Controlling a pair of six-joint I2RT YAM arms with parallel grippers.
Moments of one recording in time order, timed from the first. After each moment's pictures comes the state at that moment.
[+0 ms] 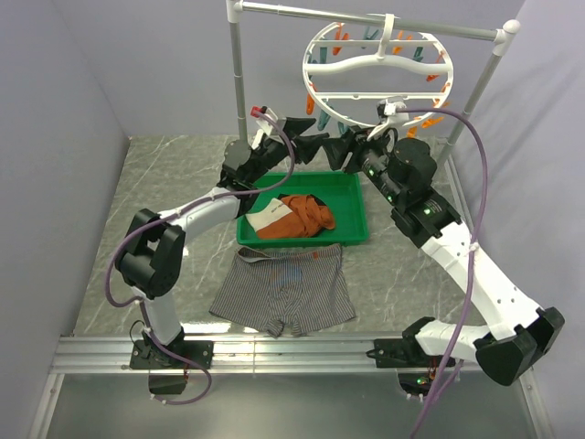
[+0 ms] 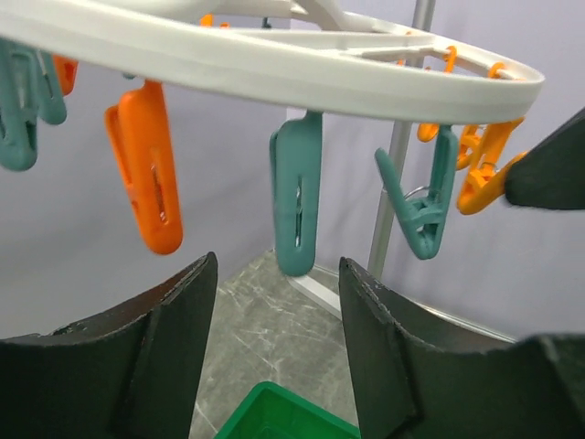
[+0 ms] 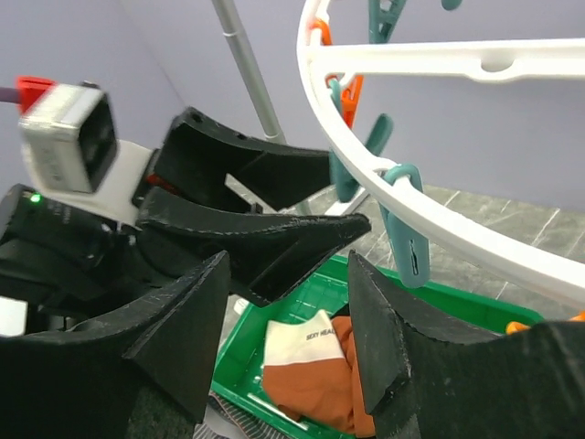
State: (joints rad) left arm -0.56 1.81 1.30 0.97 0.40 -0.24; right arm 0.55 1.17 1.28 -0.07 0.03 0.28
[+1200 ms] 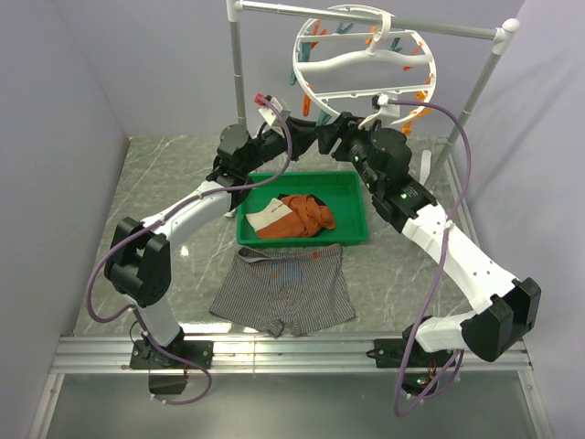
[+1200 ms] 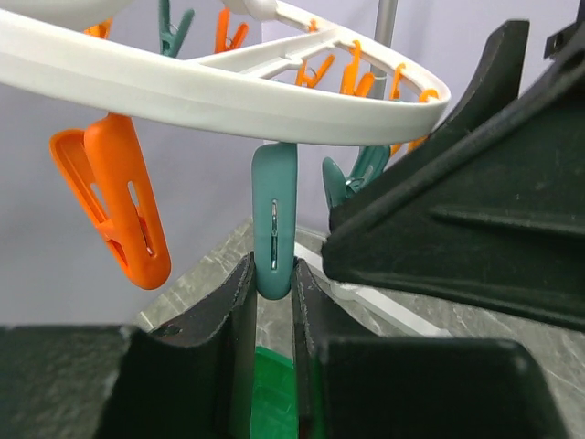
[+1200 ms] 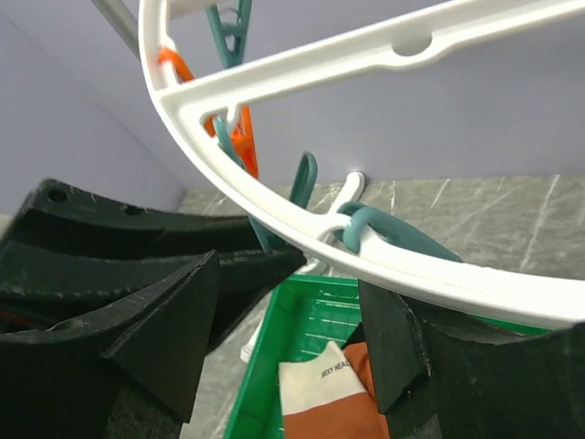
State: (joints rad) left arm -0.56 1.74 1.39 0.69 0.50 -0.18; right arm 0.55 1.33 1.31 0.02 0.21 0.44
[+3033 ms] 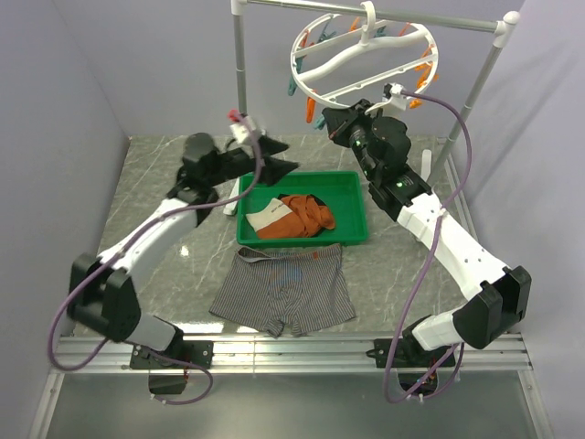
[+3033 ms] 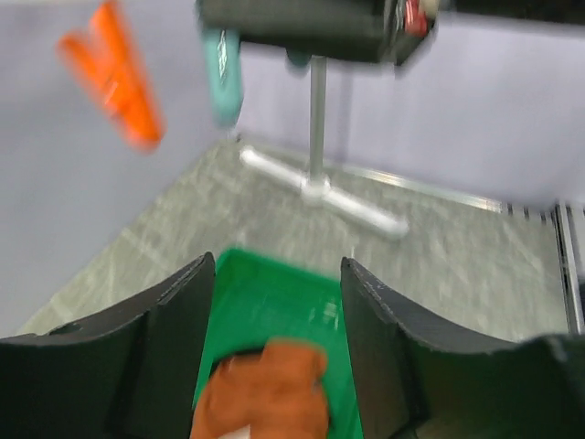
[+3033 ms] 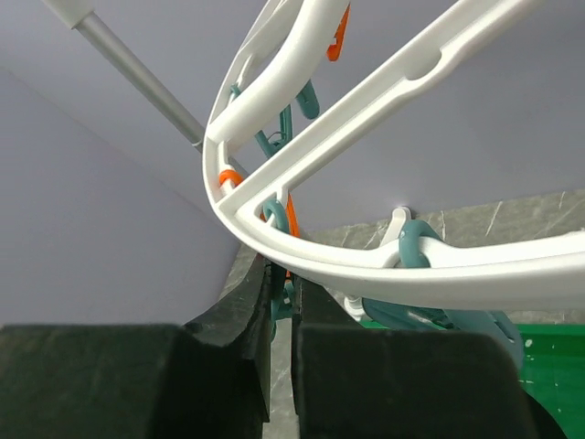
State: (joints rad) left arm -0.47 1.49 1.21 0.45 0.68 -0.10; right arm 0.52 1.41 1.39 0.10 0.23 0.63
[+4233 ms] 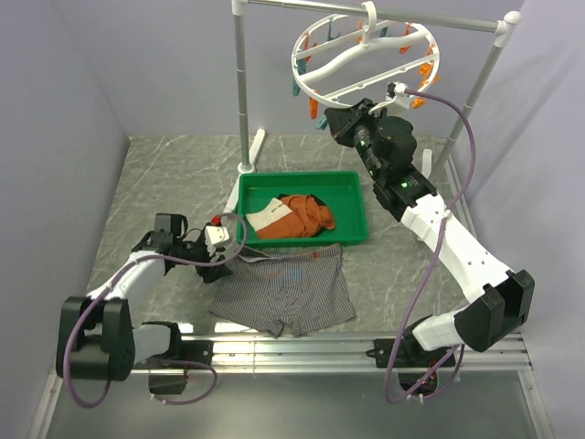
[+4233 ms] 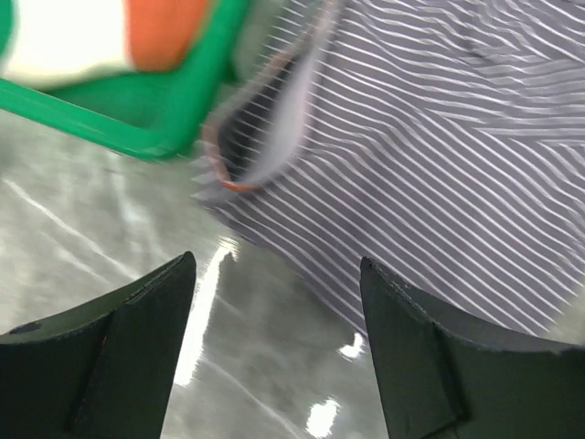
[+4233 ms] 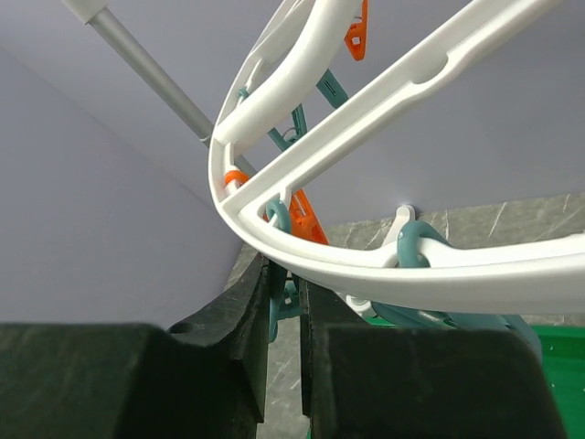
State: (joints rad) left arm -0.05 1.18 0.54 -0.39 0.85 0.89; right arm 0.49 1.39 1.38 0.10 0.17 0.63
